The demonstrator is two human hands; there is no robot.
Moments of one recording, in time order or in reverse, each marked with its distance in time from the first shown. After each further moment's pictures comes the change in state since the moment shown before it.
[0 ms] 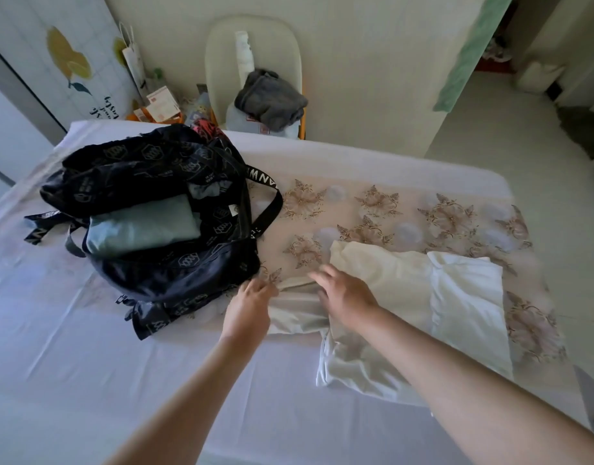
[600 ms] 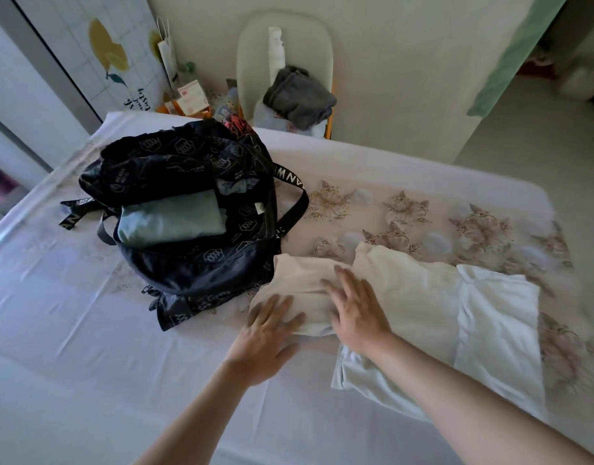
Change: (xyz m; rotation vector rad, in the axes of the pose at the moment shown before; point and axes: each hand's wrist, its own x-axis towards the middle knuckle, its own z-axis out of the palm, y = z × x) left_hand -0.046 -0.049 0.026 0.225 -0.143 0.320; right_hand -0.003 -0.005 0.044 -0.169 0.176 -0.101
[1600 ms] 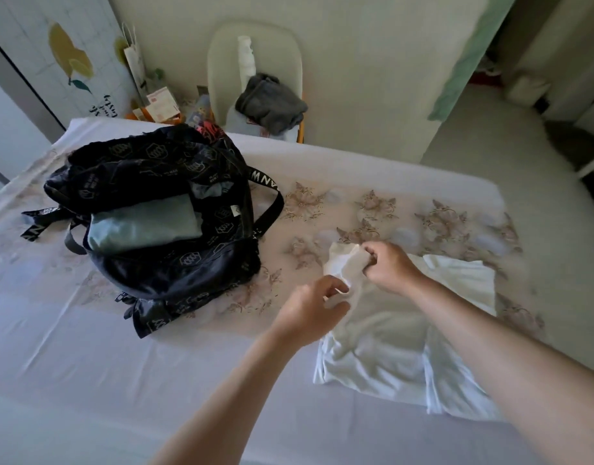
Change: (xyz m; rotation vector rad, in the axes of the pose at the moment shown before) left_hand 0.072 0.118 -0.102 -0.772 -0.091 -0.264; right_hand 0.014 0.071 -0.105 0.477 -0.043 0.368
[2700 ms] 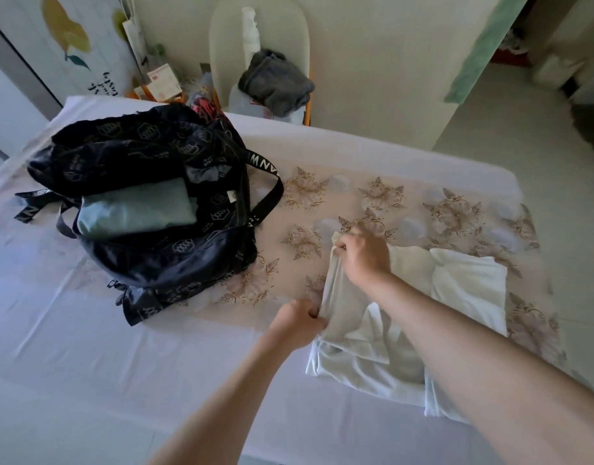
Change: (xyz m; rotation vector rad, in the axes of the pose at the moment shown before) left_hand 0.023 -0.056 0.043 0.079 -0.128 -0.351; right_hand 0.035 0.003 0.054 -0.433 0.190 -0.112
